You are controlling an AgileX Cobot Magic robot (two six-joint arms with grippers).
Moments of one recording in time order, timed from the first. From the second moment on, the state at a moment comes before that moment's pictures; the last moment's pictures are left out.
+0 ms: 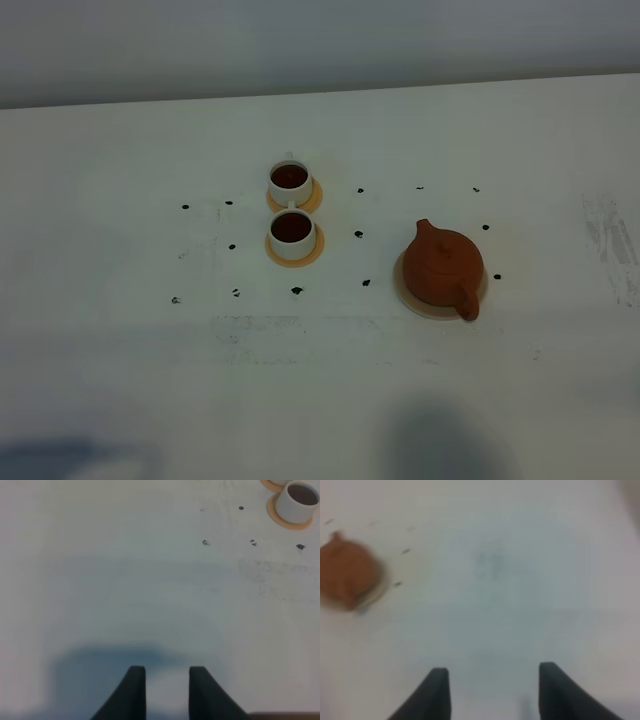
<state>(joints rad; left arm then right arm) -0.02 0.06 -0.45 -0.05 1.06 -0.04 0.00 0.01 -0.52 -0.01 1.11 -0.02</state>
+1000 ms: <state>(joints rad) -0.02 0.06 -0.45 -0.05 1.06 -0.04 -0.12 0.01 -0.52 0.05 1.11 -0.08</state>
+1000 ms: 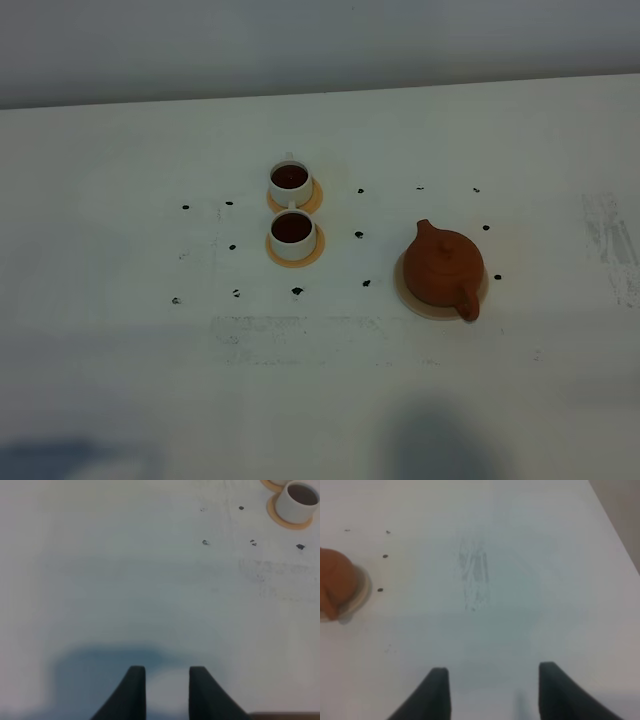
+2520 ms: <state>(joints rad) -0.02 0.00 -0.45 -0.05 1.06 -0.04 -0.12 0.01 -0.52 0.05 1.11 -0.08</state>
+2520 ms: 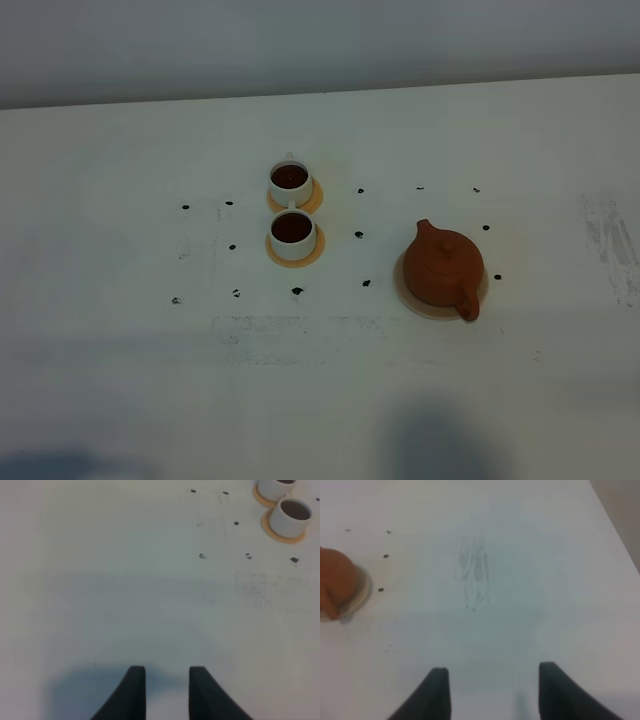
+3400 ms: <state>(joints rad) -0.02 0.00 -0.45 -0.05 1.06 -0.04 -0.12 0.01 -0.52 0.05 1.11 -0.08</state>
